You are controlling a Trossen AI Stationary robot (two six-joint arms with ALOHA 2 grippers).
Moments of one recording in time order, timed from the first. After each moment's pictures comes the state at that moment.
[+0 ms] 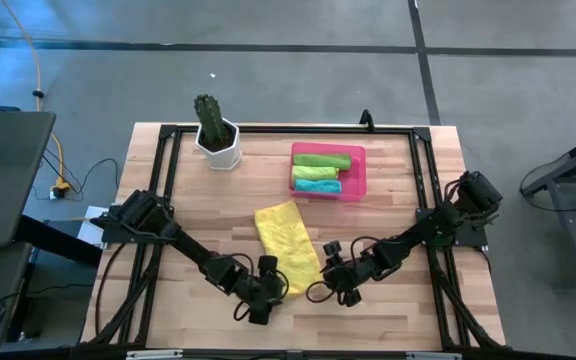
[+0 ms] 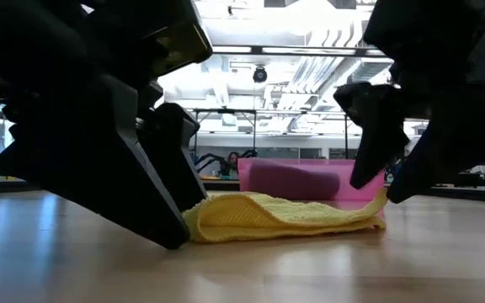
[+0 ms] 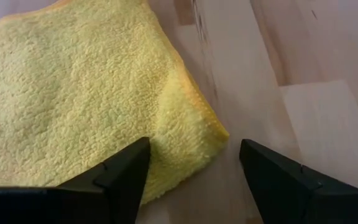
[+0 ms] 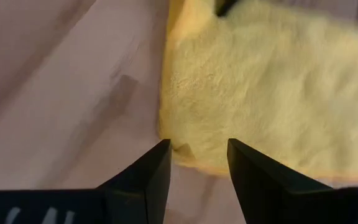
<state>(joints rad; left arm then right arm) -0.44 2.00 1.01 0.09 -0.29 -0.33 0.53 1.73 0.84 -0.02 0.24 -0.02</state>
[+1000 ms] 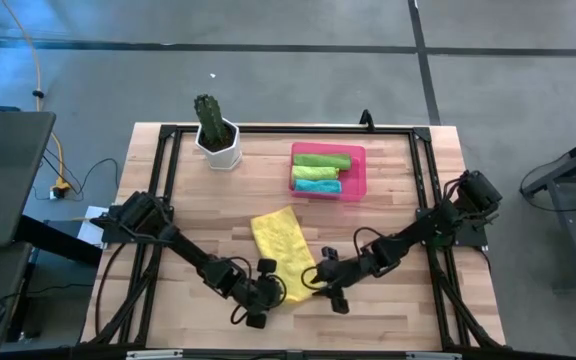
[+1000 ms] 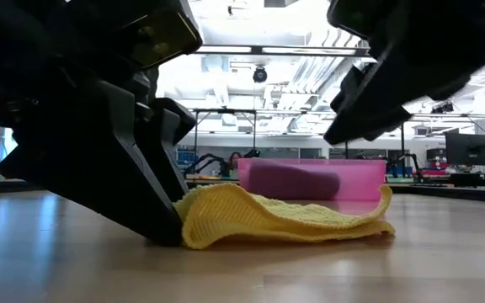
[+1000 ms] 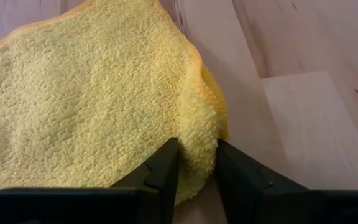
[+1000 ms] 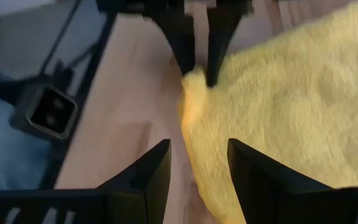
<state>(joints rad) -0.48 2.01 1.01 0.09 -0.30 -0.30 0.50 1.73 0.84 0.24 0.09 0.44</state>
